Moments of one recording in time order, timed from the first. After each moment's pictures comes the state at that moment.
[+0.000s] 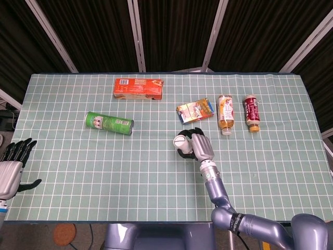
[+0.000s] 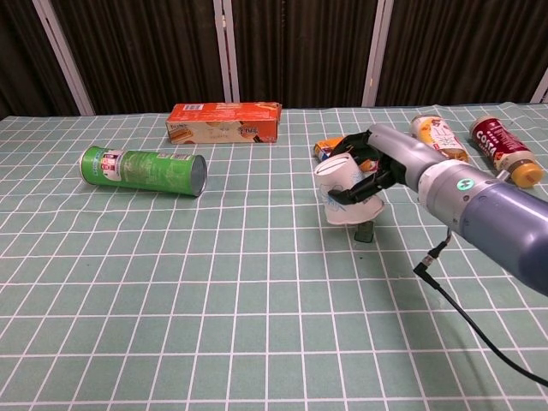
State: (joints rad) left arm -0.15 -1.04 -0.04 -1.74 1.44 1.38 0.12; right arm 0.66 -1.84 0.41 -1.39 -0.93 1.01 -0.22
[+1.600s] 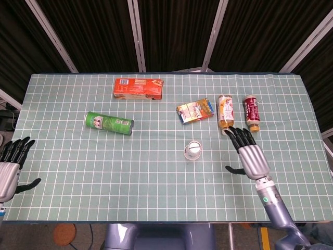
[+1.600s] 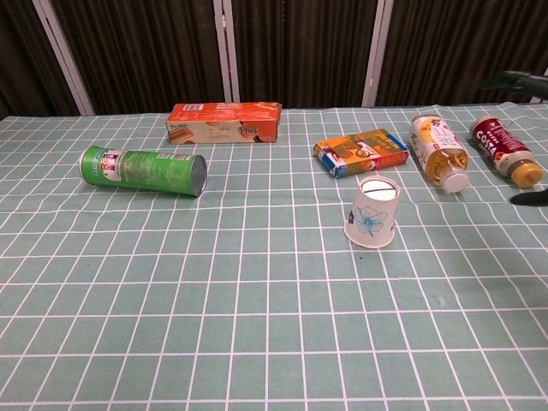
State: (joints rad) left arm -0.12 -1.06 -0.03 -1.70 1.52 1.47 0.07; right arm 0.38 -1.31 0.10 -1.60 -1.46 1.31 -0.07
